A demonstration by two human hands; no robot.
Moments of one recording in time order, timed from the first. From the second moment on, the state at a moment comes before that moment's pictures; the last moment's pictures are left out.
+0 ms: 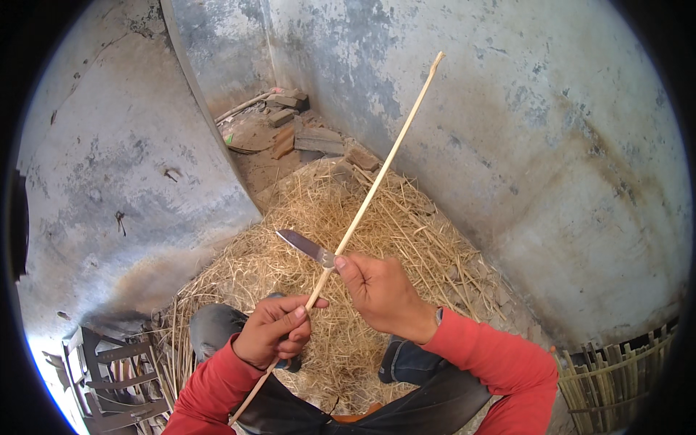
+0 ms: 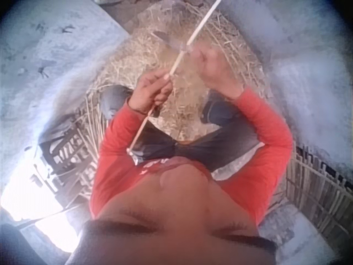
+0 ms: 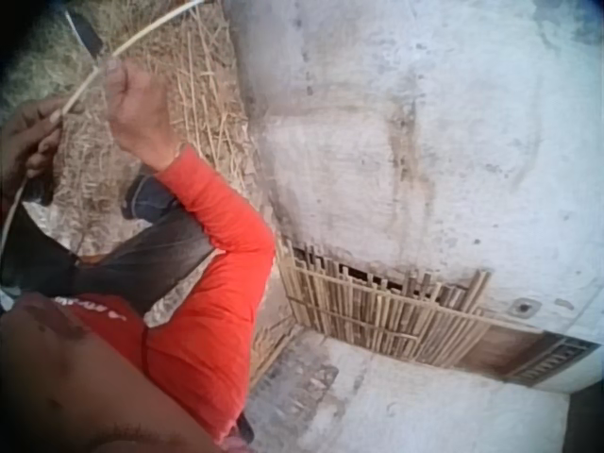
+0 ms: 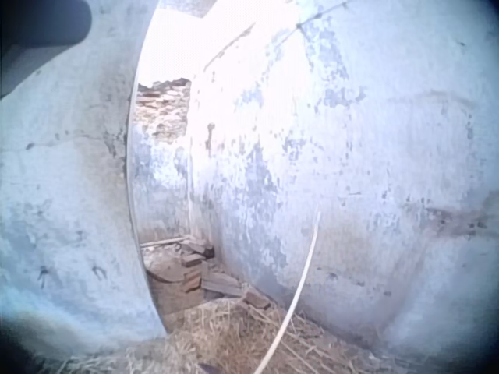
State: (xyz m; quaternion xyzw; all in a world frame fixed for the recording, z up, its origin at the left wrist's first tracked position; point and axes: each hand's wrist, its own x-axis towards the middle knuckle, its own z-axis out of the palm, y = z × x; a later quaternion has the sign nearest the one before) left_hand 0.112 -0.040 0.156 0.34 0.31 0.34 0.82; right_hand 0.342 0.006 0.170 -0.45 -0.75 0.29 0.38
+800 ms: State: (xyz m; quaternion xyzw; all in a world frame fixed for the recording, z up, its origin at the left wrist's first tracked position) left_hand 0.111 -0.034 0.142 0.45 0.46 0.49 0.59; right_hand 0.337 -0.002 0.169 -0.37 -0.83 0.25 0.33
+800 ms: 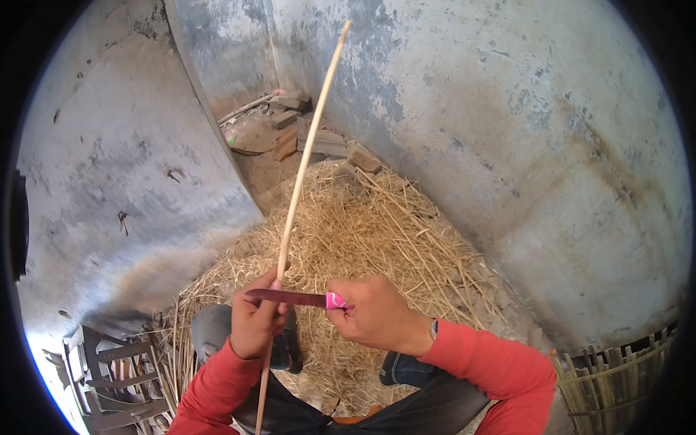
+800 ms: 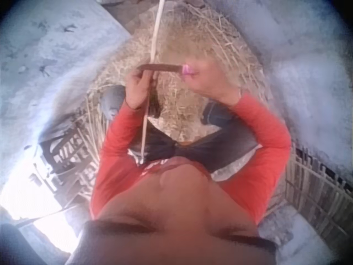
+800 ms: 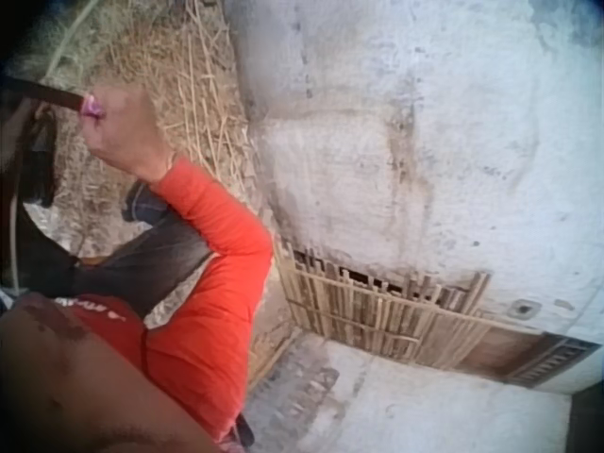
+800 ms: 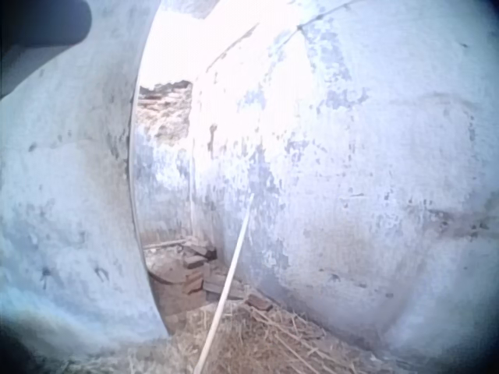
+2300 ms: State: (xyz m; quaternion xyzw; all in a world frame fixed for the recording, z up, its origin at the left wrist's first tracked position) left_hand 0.114 -0.051 0.154 0.41 0.34 0.35 0.77; right_hand 0.355 0.012 0.193 -0.51 -0.72 0.17 0.44
